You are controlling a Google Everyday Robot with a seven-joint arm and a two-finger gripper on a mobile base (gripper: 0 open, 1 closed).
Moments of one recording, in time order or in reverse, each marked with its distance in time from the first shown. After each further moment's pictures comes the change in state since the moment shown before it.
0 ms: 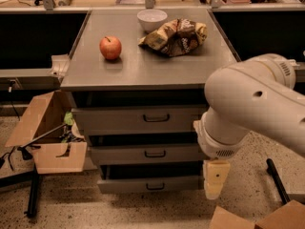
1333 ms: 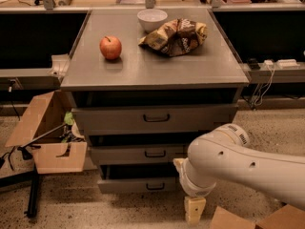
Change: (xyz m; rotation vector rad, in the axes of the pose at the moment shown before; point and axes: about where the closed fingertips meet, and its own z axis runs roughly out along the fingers) arm -0.024 0.039 0.155 -0.044 -0.110 -0.112
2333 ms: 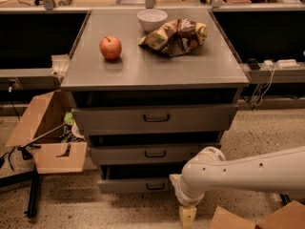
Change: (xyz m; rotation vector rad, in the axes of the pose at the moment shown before) arm 0.026 -0.004 0.145 -0.058 -0.022 -0.023
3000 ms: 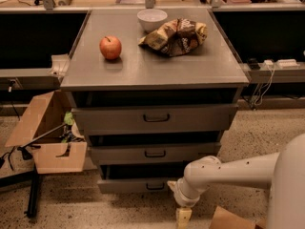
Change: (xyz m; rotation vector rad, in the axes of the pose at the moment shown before) arm 0.014 -0.014 0.094 -0.079 -0.139 0.058
